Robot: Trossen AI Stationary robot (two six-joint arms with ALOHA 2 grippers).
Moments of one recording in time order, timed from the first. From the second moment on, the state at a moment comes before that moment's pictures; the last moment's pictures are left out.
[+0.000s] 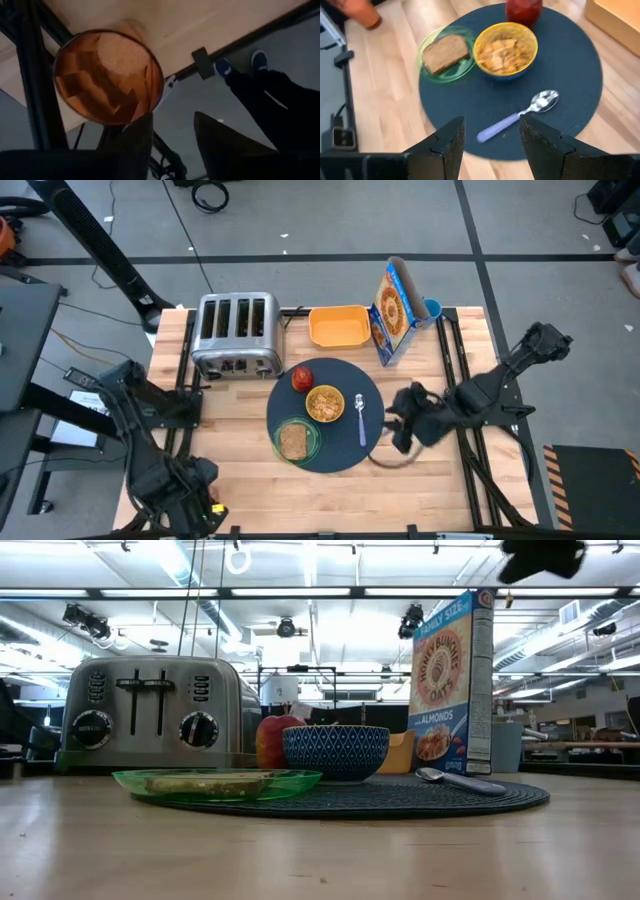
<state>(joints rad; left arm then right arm) -0.99 1.63 1.63 -1.35 0.15 -2.04 0.57 1.21 1.04 -0.80 0.55 0.94</state>
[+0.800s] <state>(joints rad) -0.90 1.68 1.29 -0.98 0.27 -2.09 0.67 1.19 1.04 -1.03 0.61 1.10</state>
